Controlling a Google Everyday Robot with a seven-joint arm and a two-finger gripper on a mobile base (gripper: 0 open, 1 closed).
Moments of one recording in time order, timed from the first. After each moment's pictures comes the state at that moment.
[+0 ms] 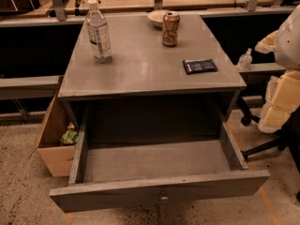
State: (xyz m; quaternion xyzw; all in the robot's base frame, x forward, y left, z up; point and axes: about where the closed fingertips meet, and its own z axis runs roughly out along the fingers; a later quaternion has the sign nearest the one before) arm 0.438 -0.216 0.977 -0.60 0.78 -0.04 0.16
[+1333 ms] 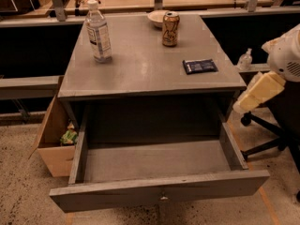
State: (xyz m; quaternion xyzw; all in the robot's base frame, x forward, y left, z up) arm 0.514 -0.239 0.941 -0.48 0.83 -0.02 0.30
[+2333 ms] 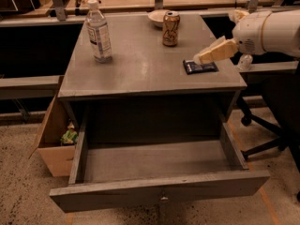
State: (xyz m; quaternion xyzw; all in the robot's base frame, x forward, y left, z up) arm 0.663 -0.180 0.976 -0.43 0.71 0.10 0.56
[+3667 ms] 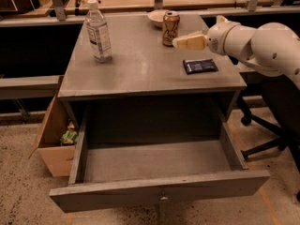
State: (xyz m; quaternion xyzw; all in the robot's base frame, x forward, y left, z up) arm 0.768 -0.157 0.952 -0.27 0.71 0.13 0.64
